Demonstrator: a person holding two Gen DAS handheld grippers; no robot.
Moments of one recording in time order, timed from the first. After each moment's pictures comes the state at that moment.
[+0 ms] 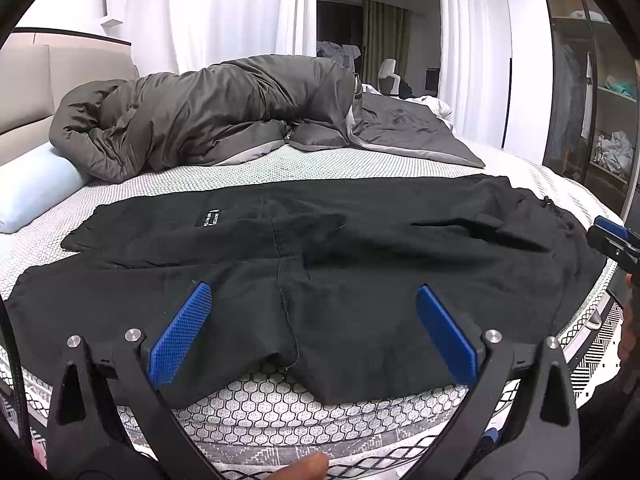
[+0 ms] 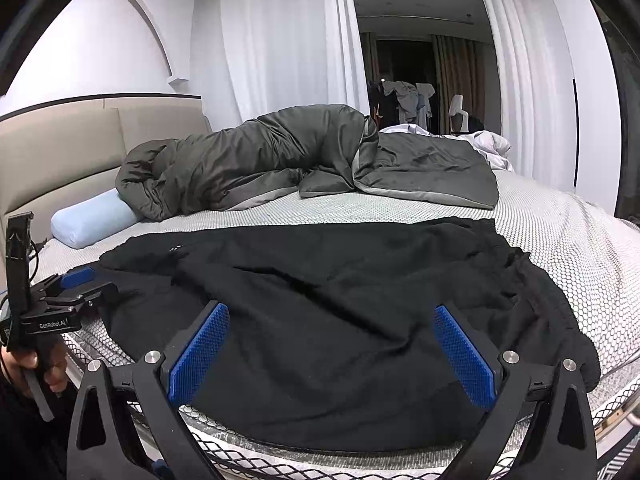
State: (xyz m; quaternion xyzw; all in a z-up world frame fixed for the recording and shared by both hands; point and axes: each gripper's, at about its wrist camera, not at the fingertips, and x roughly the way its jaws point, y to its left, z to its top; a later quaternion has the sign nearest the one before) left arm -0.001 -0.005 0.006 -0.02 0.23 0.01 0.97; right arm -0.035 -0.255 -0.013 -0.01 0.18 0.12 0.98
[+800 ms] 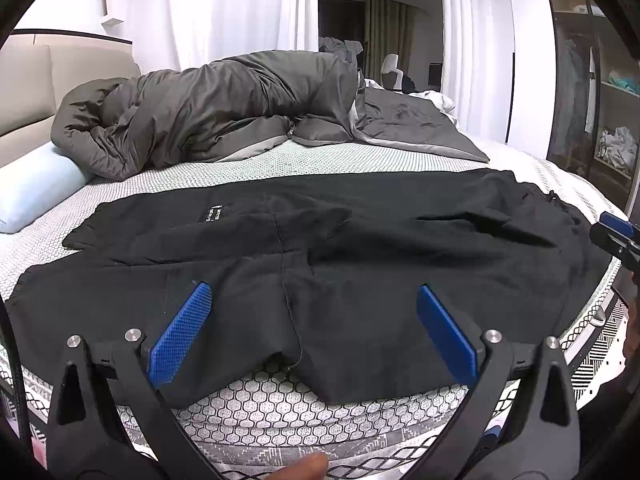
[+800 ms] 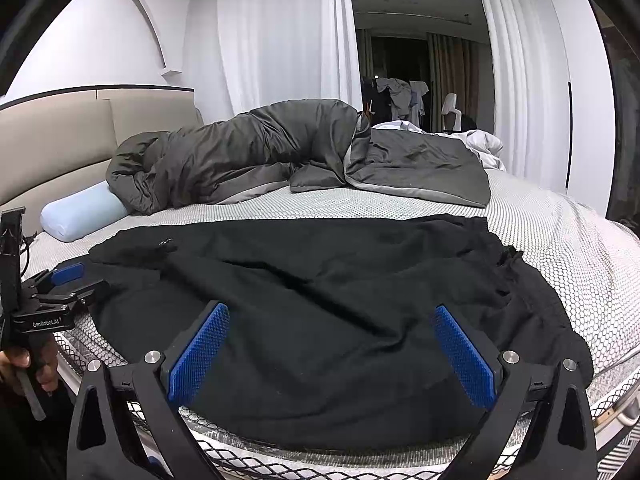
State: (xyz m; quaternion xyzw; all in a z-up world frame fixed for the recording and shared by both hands) left arm 0.001 0.006 0.004 -0.02 0.24 0.01 0.97; right arm -0.031 -0.252 -0.017 -0.03 0.19 0.10 0.98
